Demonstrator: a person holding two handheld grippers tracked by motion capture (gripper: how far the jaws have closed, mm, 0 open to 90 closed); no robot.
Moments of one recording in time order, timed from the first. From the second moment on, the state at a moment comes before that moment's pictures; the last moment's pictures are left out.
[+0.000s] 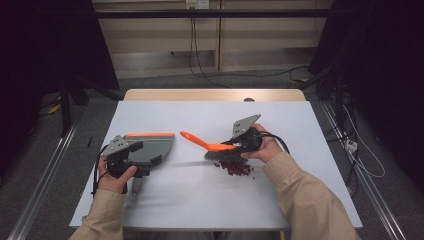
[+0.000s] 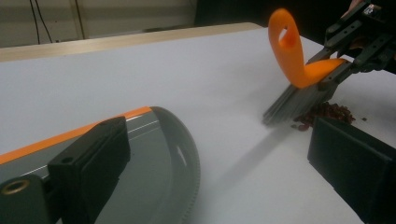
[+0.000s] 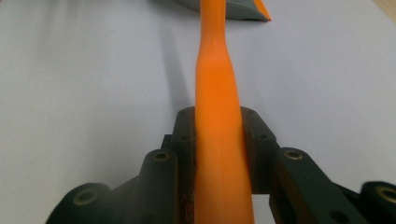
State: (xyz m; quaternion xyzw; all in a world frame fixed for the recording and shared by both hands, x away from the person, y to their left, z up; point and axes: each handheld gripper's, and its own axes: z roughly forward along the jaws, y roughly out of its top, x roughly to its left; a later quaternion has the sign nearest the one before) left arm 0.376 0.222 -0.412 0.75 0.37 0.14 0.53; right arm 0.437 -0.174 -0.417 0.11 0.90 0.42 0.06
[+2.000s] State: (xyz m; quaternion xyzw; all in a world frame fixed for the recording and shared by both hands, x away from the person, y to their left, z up) left arm 0.358 0.236 -0.420 0.79 0.43 0.14 0.41; right arm 0.412 -0.199 -0.405 0.43 0.75 0.49 0.10
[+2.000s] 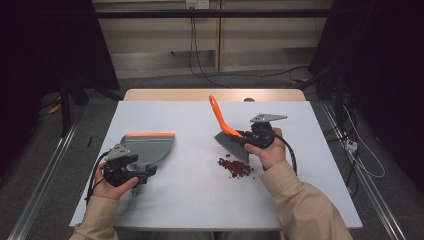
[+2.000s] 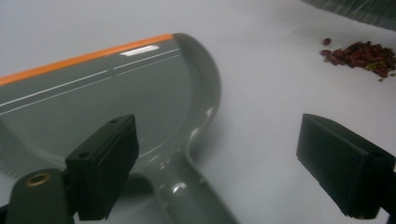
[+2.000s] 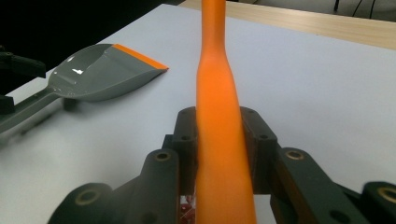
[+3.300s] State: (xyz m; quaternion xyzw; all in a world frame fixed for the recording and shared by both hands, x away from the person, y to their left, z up) left arm 0.381 0.238 -0.442 0.82 0.47 0.12 0.30; right arm 0.391 -0.237 -0.410 0.44 0.73 0.50 0.15
